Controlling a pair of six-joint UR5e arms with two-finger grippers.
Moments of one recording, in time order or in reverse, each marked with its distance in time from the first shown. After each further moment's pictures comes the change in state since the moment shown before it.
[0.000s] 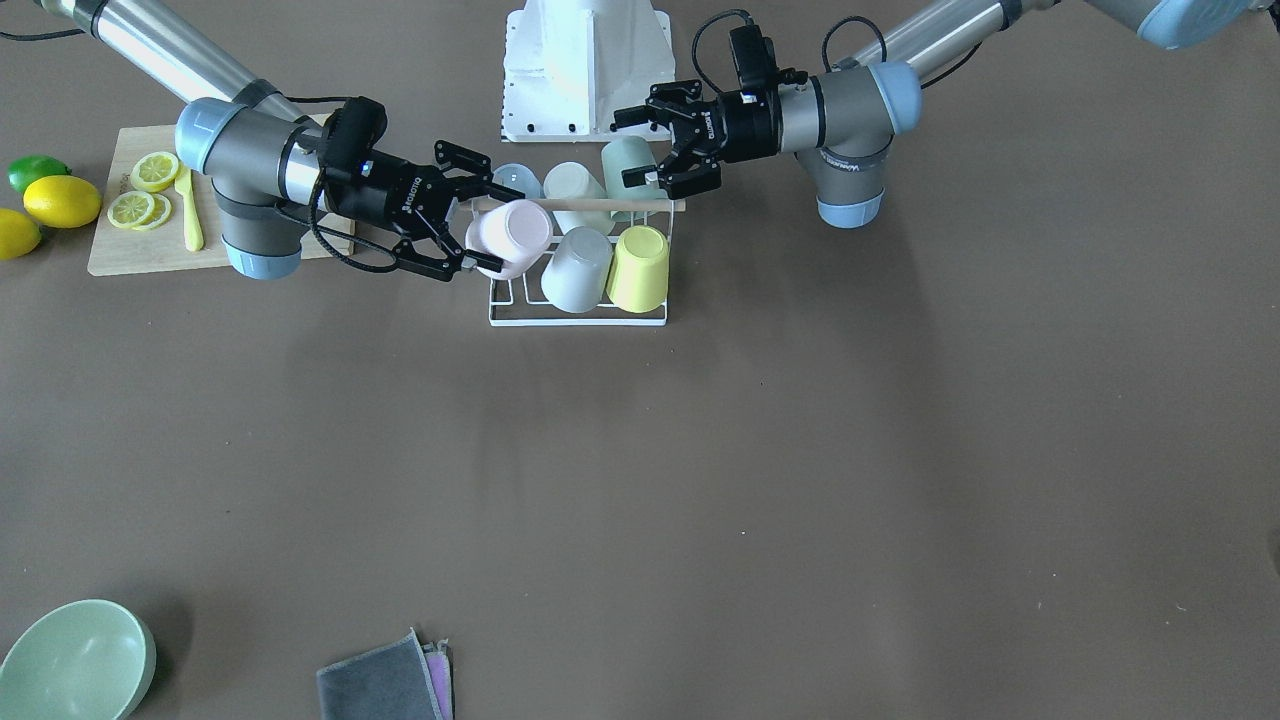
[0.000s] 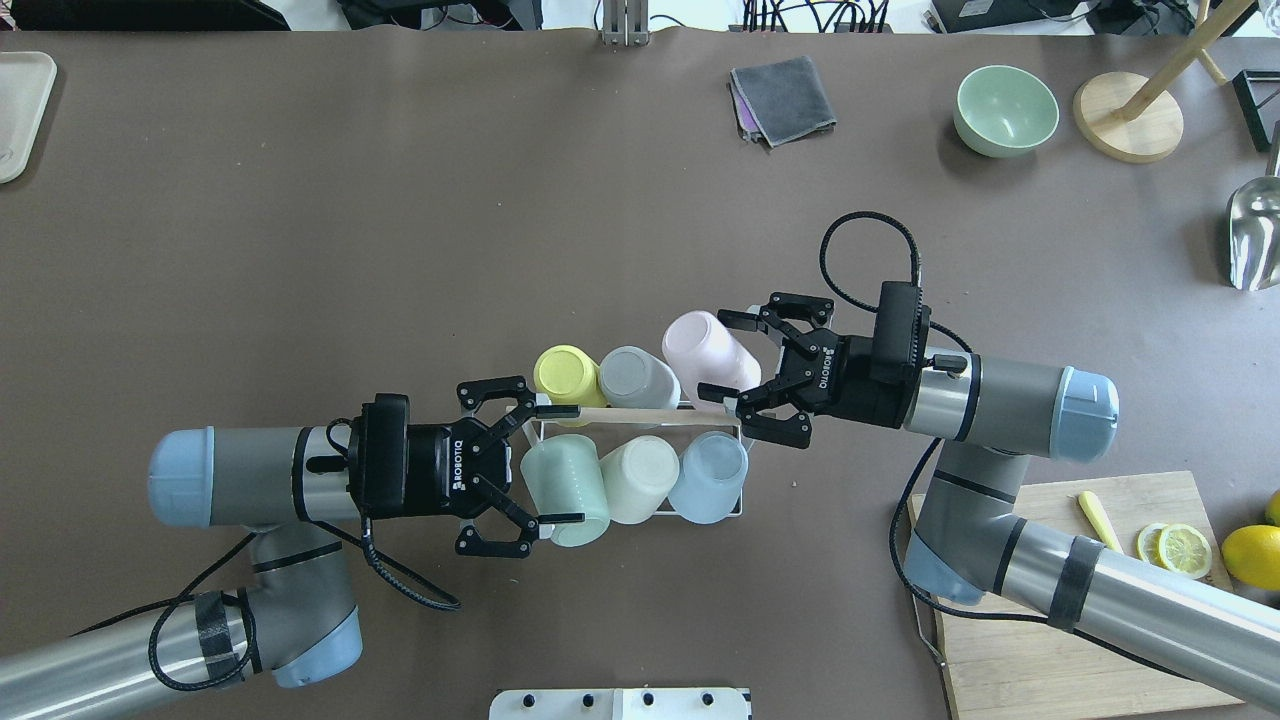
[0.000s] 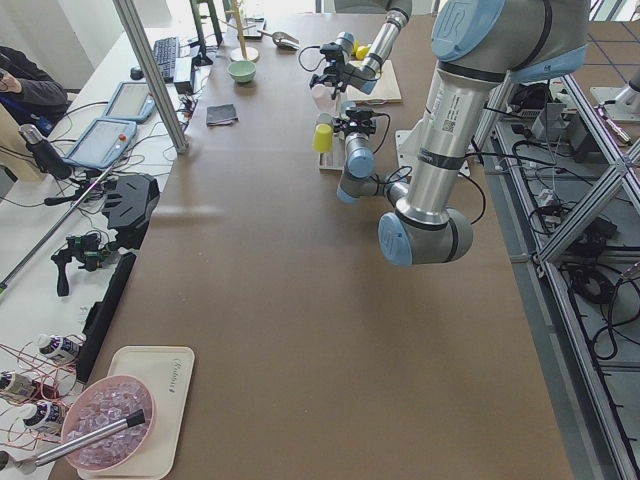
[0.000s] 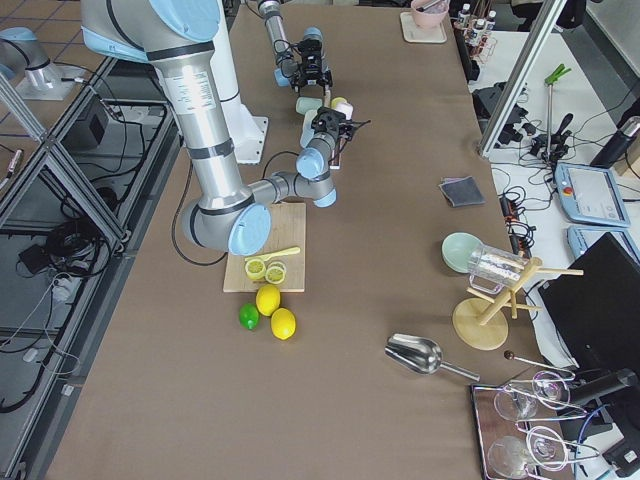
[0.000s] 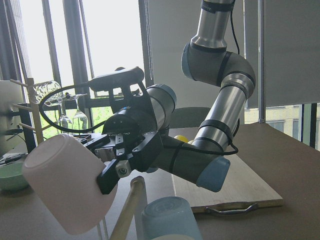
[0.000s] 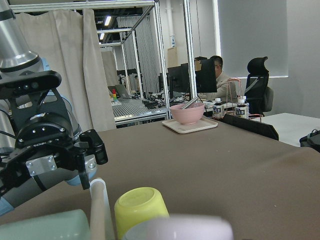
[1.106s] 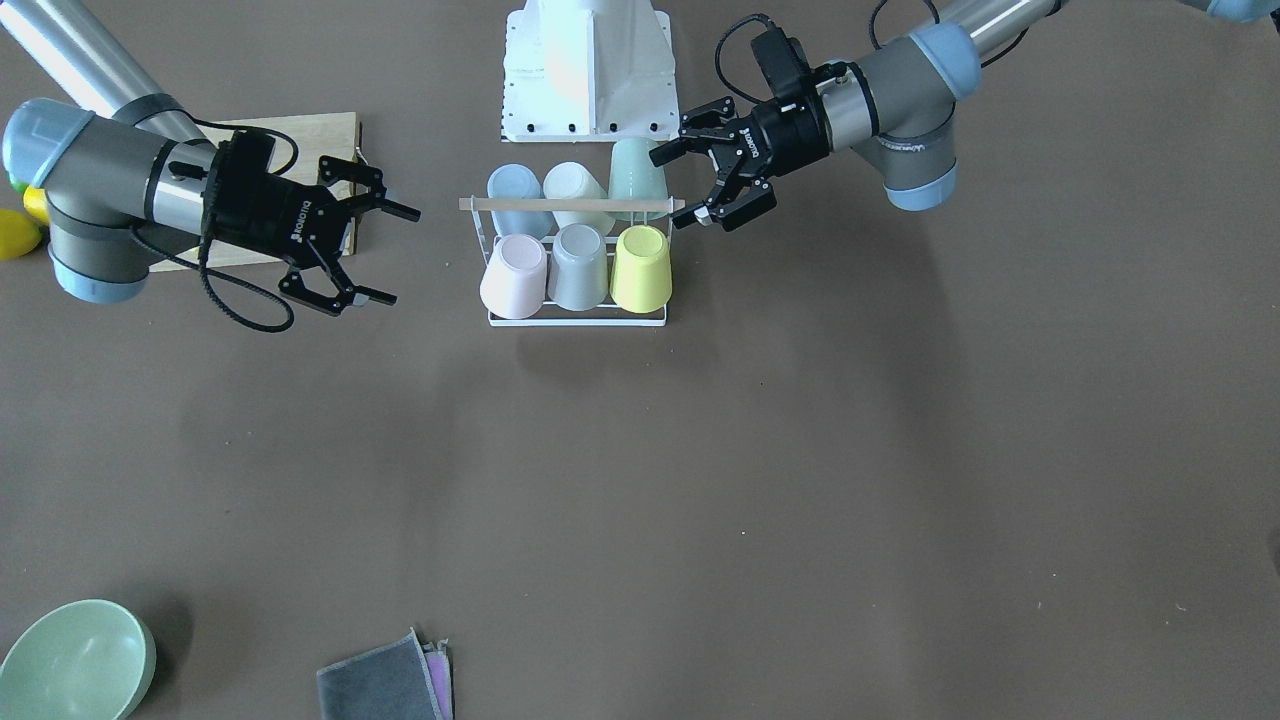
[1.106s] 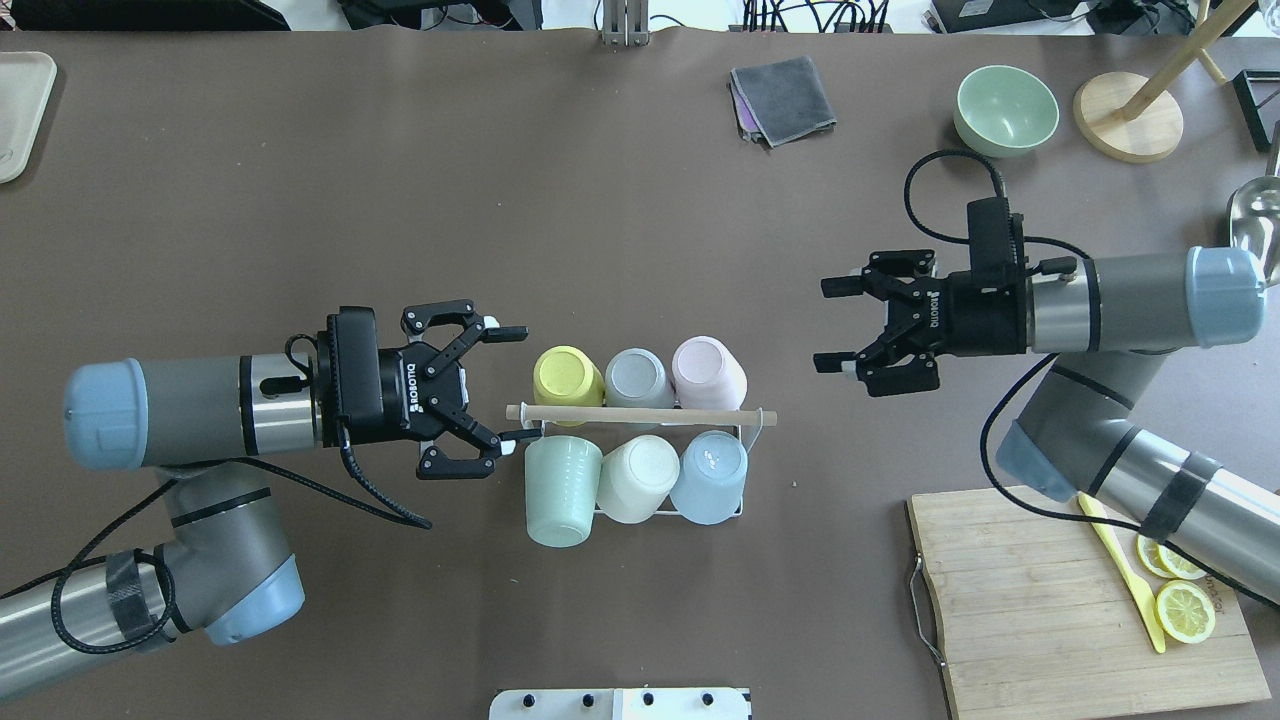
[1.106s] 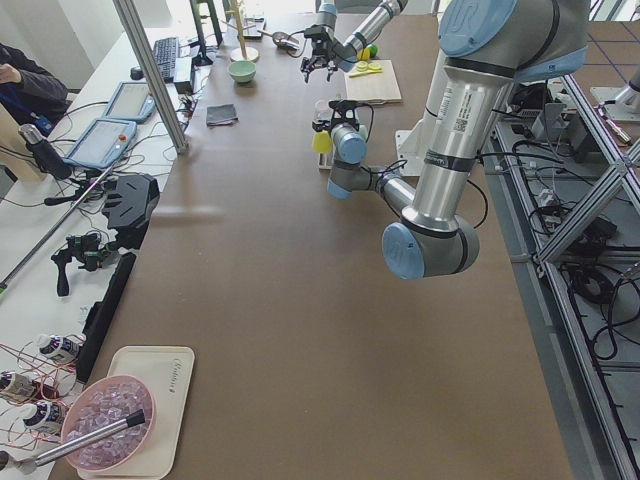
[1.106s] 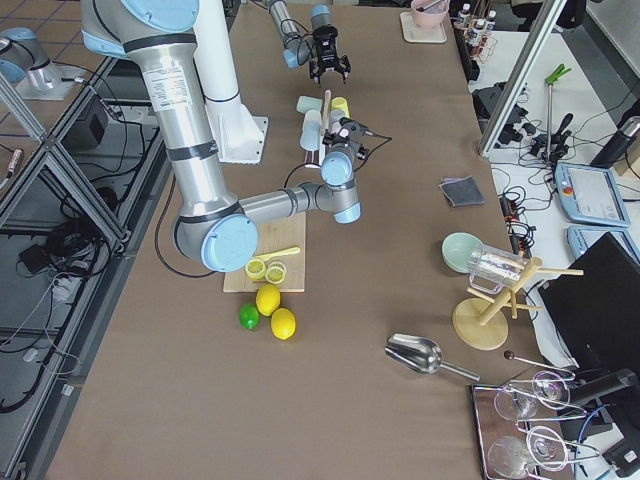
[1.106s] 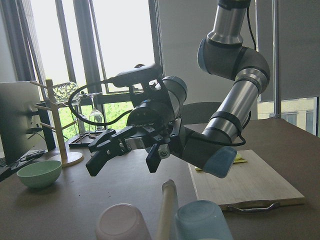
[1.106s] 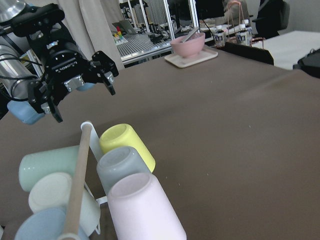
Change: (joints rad) left arm -0.143 0.106 -0.221 0.420 -0.011 -0.010; right arm 0.297 -0.101 0.057 -0.211 0.519 0.192
